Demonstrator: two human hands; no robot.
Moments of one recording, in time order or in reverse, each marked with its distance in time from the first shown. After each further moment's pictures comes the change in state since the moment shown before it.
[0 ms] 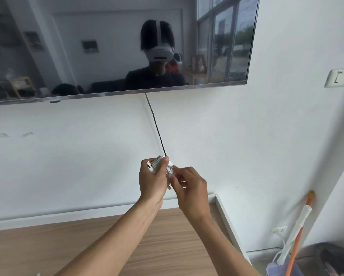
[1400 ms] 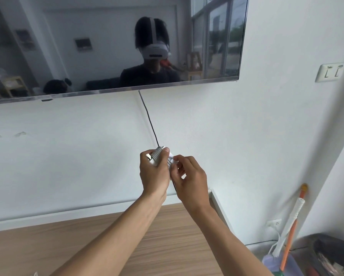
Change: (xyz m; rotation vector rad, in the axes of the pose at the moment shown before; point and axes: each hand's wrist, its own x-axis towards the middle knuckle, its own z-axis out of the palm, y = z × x) left_hand -0.004 -0.001 0.021 -0.086 0.024 0.068; right_hand 0.010 -0.003 -0.010 -0.215 0.152 -0.205
